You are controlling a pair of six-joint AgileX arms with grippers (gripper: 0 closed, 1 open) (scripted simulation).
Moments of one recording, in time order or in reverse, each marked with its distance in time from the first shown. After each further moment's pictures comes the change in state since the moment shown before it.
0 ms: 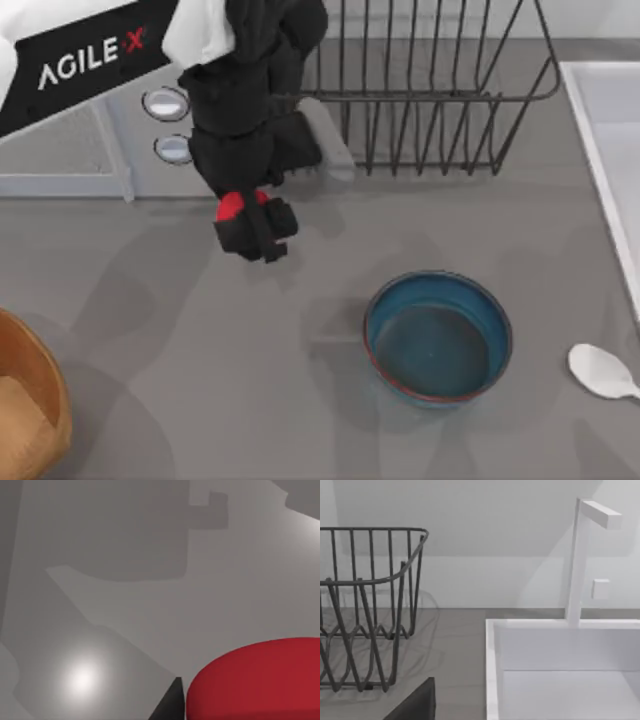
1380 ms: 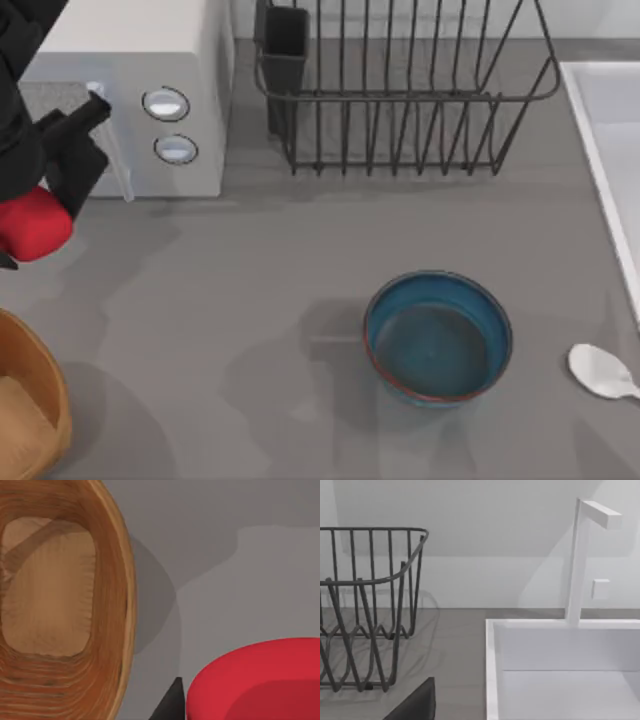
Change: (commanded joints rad) left arm 0.302 -0.499 -0.371 -0.048 -0.083 -1.816; right arm 0.000 0.000 0.000 0.000 0.000 0.000
